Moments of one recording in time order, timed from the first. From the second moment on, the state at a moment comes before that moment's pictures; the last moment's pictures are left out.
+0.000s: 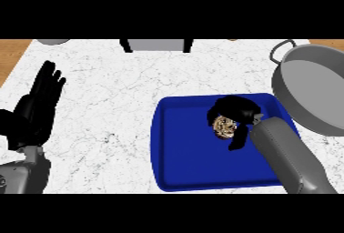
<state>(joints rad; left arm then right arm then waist) -0.19 0.22 0.10 -1.66 0.08 0.14 0.24 -0.60 -0.26 0.35 -0.92 0.93 0.40 -0.42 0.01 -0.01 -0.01</state>
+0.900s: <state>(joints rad) -0.16 0.22 0.15 -1.66 0.08 0.13 0.24 -0.14 -0.40 0.35 -1.39 0.98 0.36 -0.50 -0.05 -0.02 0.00</state>
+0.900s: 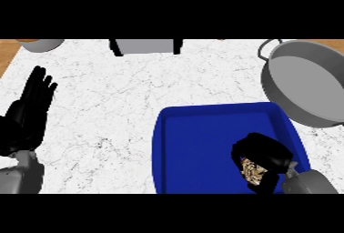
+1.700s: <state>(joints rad) -0.15 0.22 0.16 -1.68 0.08 0.12 0.24 0.26 -0.40 -0.21 -2.08 0.42 0.34 -0.39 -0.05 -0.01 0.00</state>
